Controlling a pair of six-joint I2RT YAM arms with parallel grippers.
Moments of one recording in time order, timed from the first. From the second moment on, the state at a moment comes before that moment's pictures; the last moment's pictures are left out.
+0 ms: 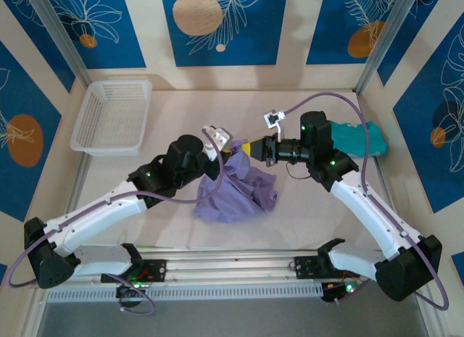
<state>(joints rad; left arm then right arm) -0.92 1.20 1.12 -0.32 -0.21 0.04 0.46 1.12 1.04 -0.27 -0.79 0.44</state>
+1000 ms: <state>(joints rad) -0.89 1.17 1.21 -0.31 -0.17 -0.24 0.82 1.01 0.90 -0.32 -0.16 0.25</state>
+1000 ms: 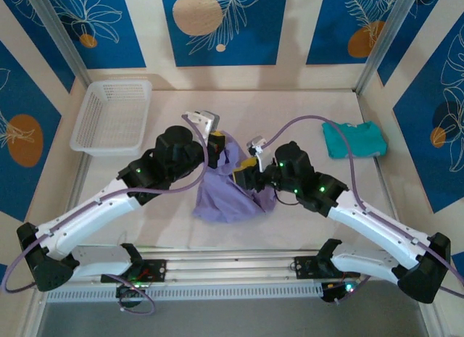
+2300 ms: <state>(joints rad) -0.74 1.11 1.09 -0.36 0.01 -0.26 0.50 1.07 0.90 -0.10 -0.93 0.27</state>
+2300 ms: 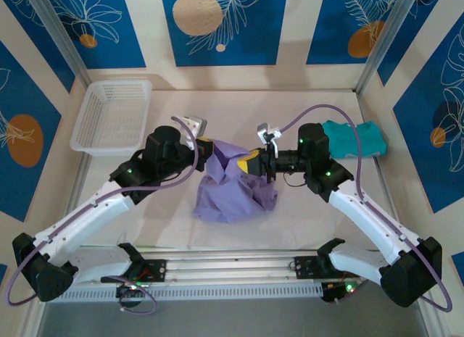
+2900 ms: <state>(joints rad) -0.74 1.08 1.06 -0.20 0.29 -0.47 0.48 1.10 0.84 -0.23 -0.78 0.28</state>
